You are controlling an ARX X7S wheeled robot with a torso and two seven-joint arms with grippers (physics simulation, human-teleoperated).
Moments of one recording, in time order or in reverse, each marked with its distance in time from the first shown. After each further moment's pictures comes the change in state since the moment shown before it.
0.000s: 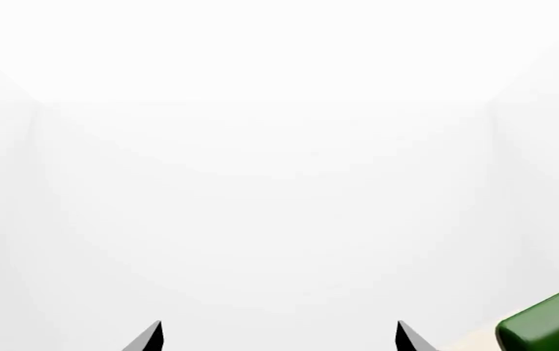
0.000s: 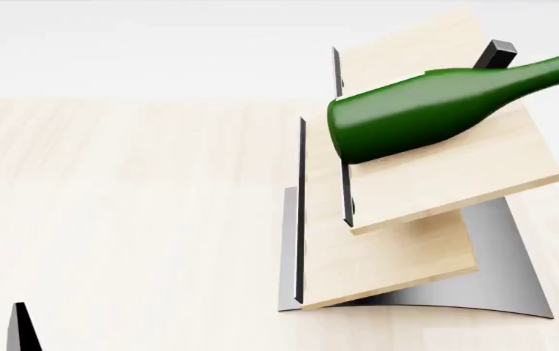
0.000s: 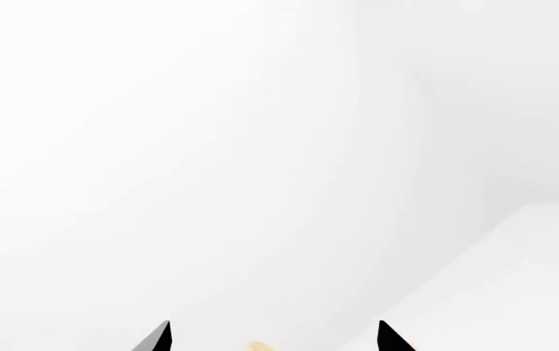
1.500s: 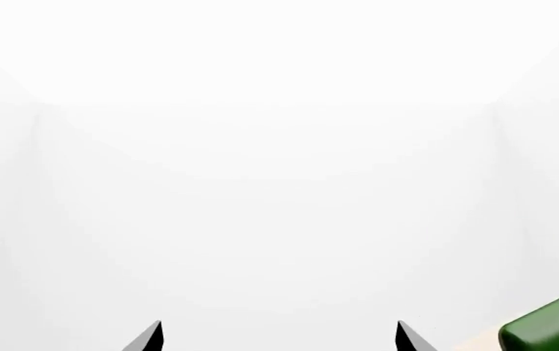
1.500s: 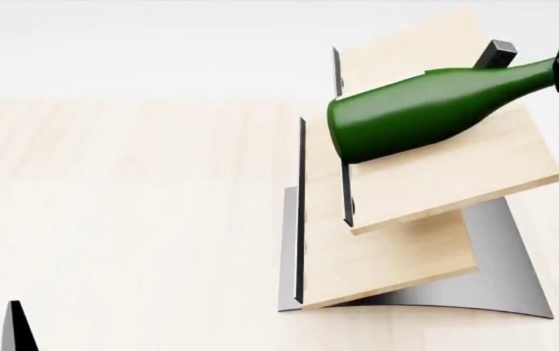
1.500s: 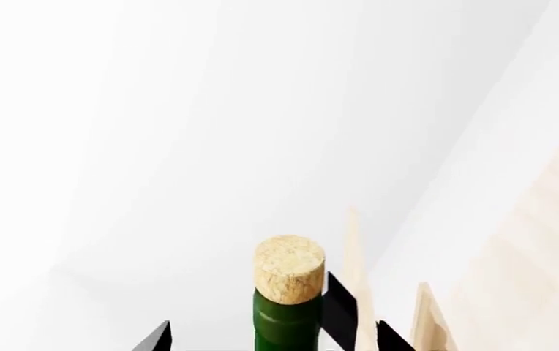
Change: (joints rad) left arm 0.006 0.009 -0.016 0.007 -0.008 -0.001 0.015; right arm 0.331 -0.339 -0.019 0.430 0.512 0.525 -0.239
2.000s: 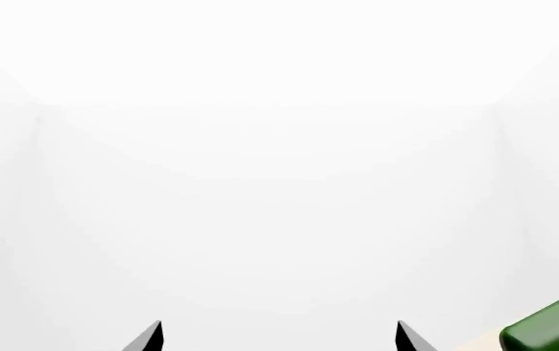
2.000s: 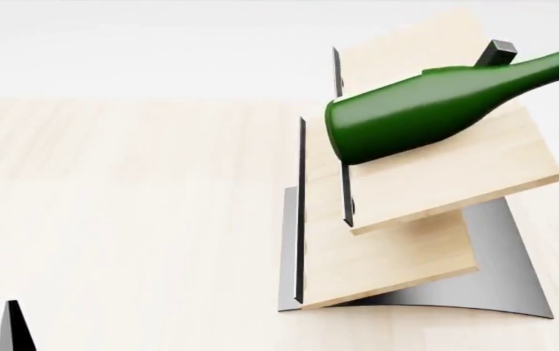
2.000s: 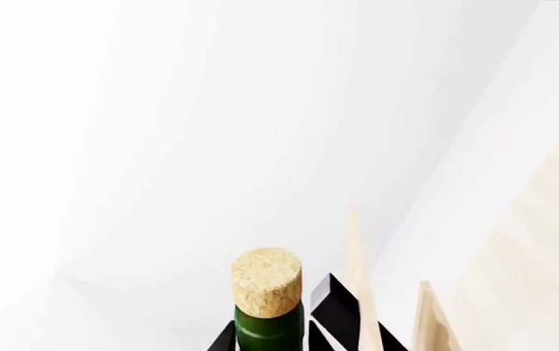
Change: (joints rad) left arm 0.004 0.003 -0.006 0.006 0.000 -0.001 0.004; right arm 0.005 0.016 -0.004 -0.029 0.033 -0.019 0.023
